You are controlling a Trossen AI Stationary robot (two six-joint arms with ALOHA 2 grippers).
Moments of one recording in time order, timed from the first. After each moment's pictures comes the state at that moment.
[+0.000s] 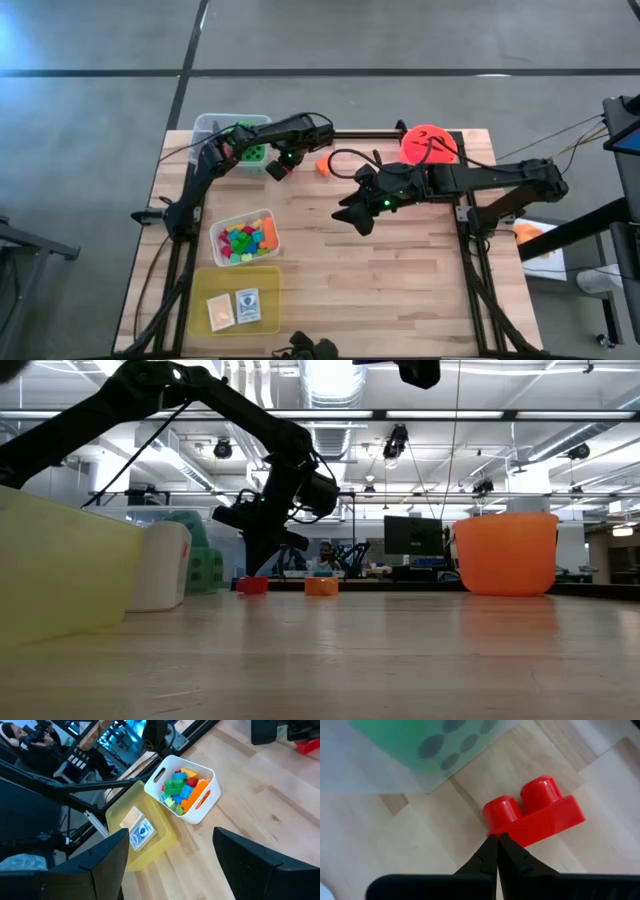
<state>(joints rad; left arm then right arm) 0.53 2.32 1.93 -1.42 -0.24 -1.95 0.09 1.41 1.35 -0.45 0.03 0.81</state>
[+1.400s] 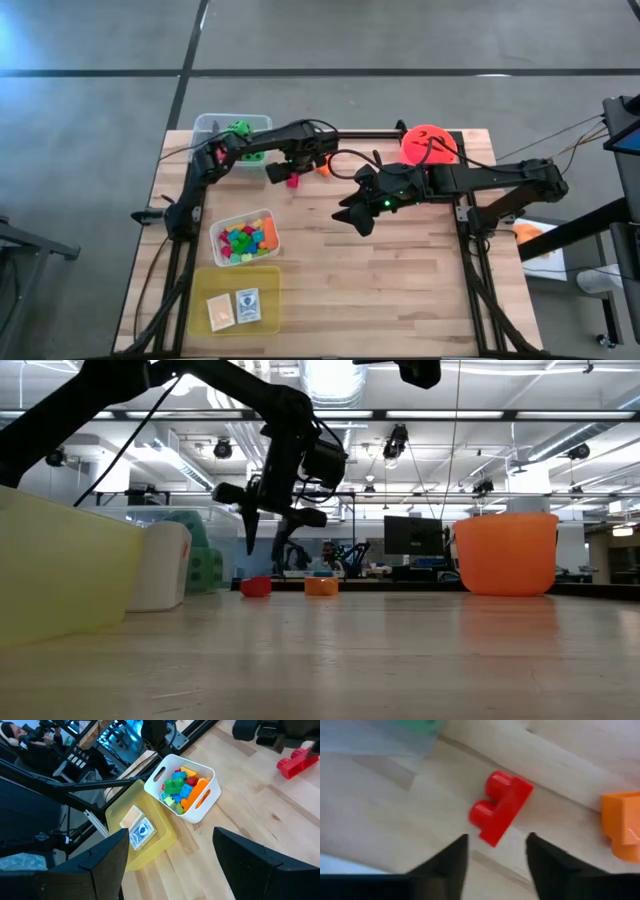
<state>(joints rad) 0.42 2.22 1.89 -1.41 -0.14 -1.64 0.09 1.41 1.35 -0.46 0.03 0.81</state>
